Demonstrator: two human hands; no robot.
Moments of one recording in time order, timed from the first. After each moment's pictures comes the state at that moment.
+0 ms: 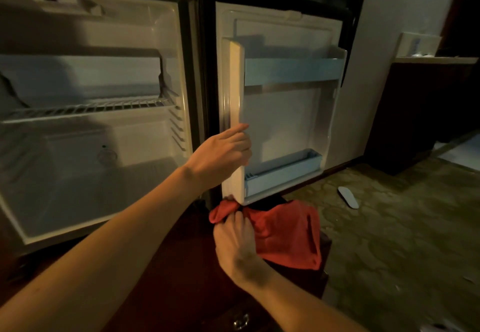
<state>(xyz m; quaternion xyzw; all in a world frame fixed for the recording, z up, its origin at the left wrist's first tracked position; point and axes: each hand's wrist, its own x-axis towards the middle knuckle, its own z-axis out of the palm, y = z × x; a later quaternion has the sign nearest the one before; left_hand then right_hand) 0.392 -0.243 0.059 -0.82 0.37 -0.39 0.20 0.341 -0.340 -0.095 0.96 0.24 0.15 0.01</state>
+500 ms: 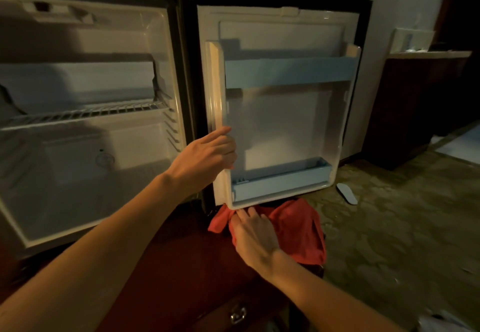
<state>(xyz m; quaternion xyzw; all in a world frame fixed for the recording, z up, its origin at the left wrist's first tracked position) 0.364 -0.236 0.060 -0.84 0.36 -0.36 0.20 0.356 -0.395 -0.101 0.93 0.30 0.20 -0.04</state>
